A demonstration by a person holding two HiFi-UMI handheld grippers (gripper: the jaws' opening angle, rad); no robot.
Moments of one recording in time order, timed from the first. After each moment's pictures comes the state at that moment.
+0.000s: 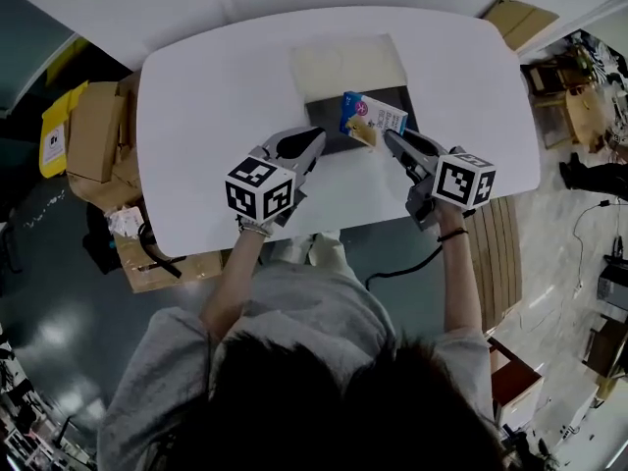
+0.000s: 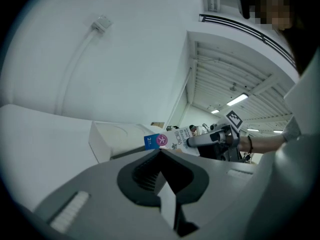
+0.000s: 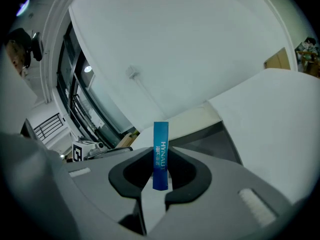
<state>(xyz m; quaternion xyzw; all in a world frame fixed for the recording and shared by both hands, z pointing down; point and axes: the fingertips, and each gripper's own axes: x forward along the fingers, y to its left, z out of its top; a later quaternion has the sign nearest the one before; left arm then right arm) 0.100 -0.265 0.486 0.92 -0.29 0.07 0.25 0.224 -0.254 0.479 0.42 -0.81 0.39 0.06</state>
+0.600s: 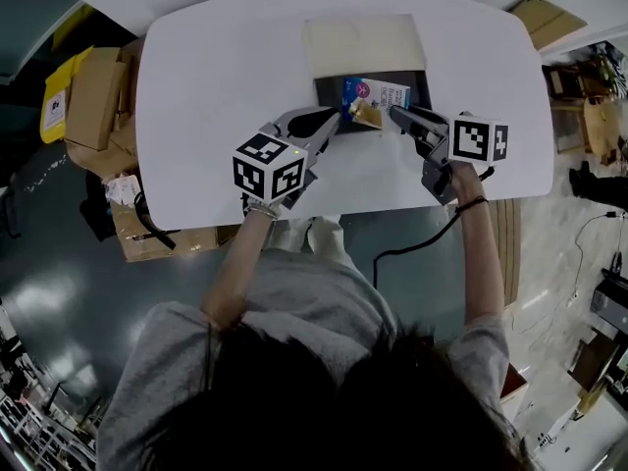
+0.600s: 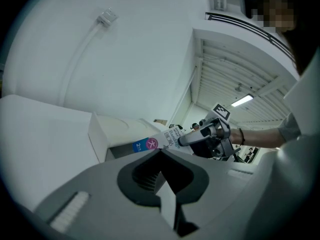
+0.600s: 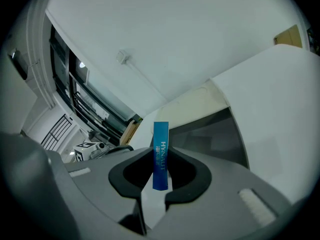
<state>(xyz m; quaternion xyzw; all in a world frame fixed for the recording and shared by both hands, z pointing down) 0.109 -0.270 0.509 0.91 -0.30 0.08 0.28 0.214 -0.281 0.515 0.34 -0.80 0.48 0.12</state>
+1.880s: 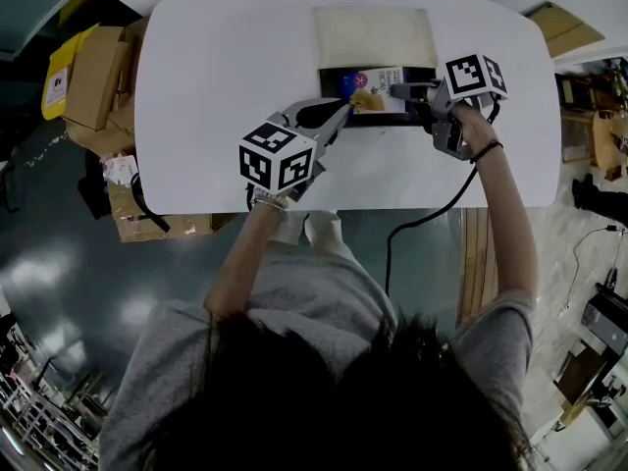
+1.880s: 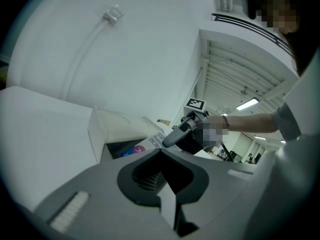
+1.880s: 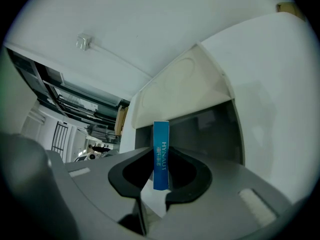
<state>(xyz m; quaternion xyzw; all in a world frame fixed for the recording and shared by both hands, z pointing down) 0.117 -0.275 0.522 0.89 -0.32 0.07 0.30 0.209 -0.319 0.562 0.27 -0.70 0.62 0.24</state>
